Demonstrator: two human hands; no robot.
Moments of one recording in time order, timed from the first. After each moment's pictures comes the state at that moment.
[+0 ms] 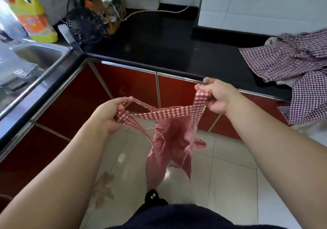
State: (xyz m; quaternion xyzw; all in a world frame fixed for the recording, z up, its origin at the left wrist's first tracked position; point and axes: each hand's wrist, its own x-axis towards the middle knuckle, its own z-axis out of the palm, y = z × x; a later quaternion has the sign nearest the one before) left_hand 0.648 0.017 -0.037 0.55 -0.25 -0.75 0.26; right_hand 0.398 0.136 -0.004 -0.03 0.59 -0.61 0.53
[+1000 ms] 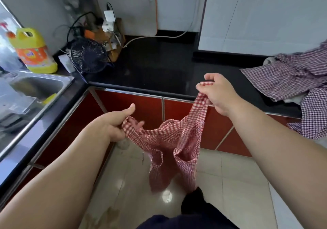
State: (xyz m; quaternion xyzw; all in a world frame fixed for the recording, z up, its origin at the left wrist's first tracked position) left_hand 0.655 -0.083 0.004 0.56 -0.23 -0.79 0.11; right_hand 0.415 0.040 0.012 -0.27 0.73 -0.55 0.30
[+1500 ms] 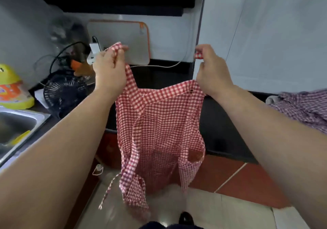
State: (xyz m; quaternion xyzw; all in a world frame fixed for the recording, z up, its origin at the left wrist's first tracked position) left_hand 0.464 -0.250 0.086 0.40 -0.74 -0.27 0.47; right_hand 0.278 -0.089 0.101 -0.50 0.77 -0.39 -0.01
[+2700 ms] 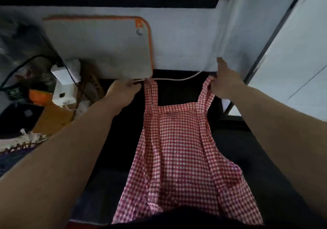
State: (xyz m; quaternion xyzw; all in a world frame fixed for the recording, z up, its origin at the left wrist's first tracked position) left_hand 0.320 -0.578 0.006 0.45 -0.78 -0.40 0.16; right_hand 0.106 -0.404 0.025 -0.33 0.92 -0.19 0.12
